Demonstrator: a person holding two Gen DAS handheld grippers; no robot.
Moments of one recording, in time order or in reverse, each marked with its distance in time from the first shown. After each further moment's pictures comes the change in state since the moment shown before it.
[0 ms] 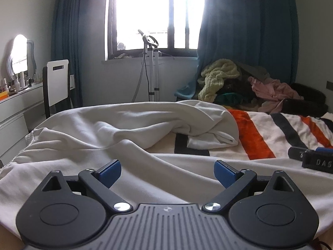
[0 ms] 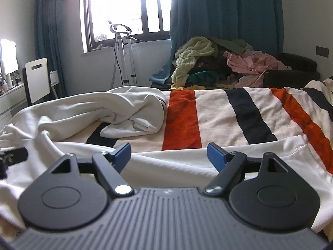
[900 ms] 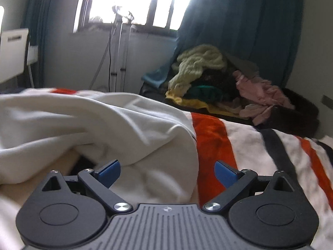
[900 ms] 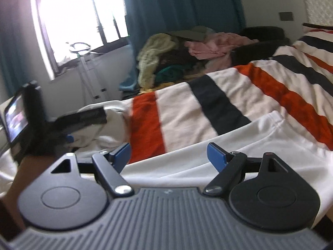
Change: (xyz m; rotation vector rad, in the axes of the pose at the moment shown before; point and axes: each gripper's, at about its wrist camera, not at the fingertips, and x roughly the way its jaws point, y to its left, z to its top) left arm 0.267 -0.134 0.075 -0.138 0.124 -0.139; right arm 0.031 -0.070 0.002 0.273 -0.005 -0.136
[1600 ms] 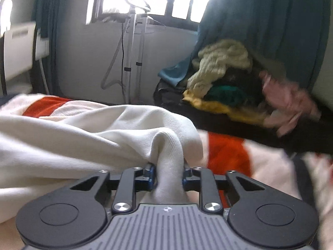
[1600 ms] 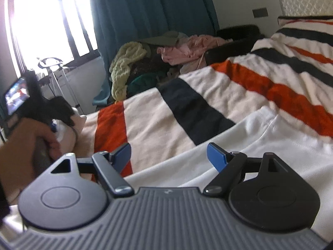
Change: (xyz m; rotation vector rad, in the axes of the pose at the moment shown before) left arm 0.078 -0.005 0.073 -0.108 0.016 0.053; right arm 0.051 -0.026 -0.007 0.082 -0.077 -0.107
